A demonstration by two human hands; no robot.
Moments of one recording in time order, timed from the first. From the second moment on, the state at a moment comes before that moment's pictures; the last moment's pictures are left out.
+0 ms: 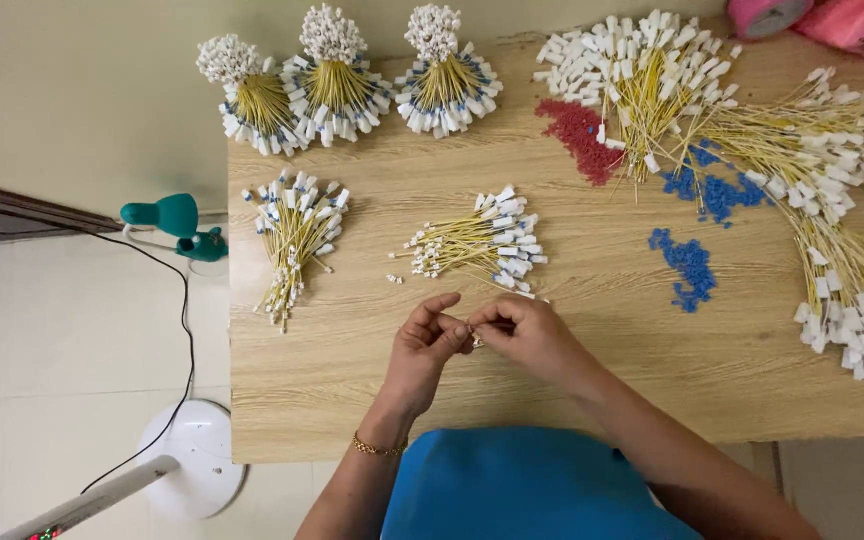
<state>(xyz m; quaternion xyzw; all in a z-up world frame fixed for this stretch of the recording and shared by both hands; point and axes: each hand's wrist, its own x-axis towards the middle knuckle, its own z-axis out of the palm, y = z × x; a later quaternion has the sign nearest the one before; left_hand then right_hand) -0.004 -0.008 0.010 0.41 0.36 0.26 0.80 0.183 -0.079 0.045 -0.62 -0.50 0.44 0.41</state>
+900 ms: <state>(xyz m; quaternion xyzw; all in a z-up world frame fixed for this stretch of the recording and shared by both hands) 0.038 0.073 -0.054 0.80 0.50 0.22 0.25 0.214 -0.008 -0.032 -0.77 -0.55 0.26 0.17</state>
